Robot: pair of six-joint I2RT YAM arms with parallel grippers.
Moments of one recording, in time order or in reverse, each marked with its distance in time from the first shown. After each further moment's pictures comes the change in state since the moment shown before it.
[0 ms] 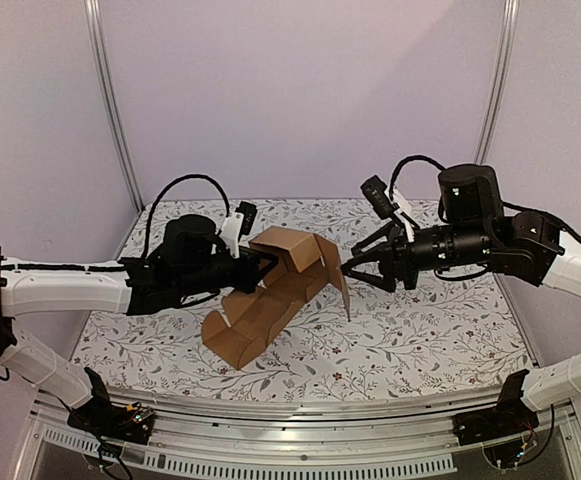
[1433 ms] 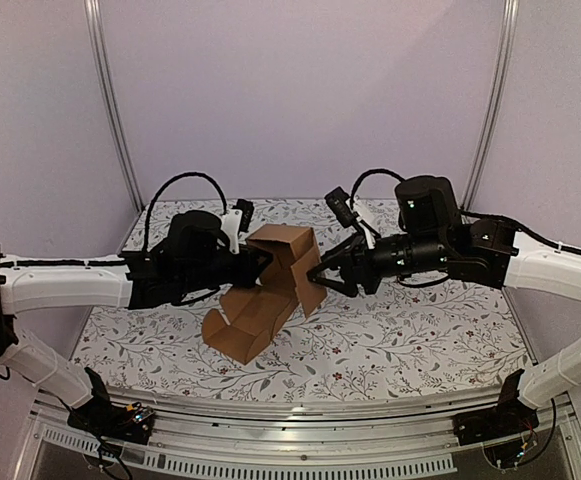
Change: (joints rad) left arm 0.000 0.010 0.048 -0.101 -0.081 -0.044; right arm 0.050 0.167 -0.011 0.177 0.027 0.095
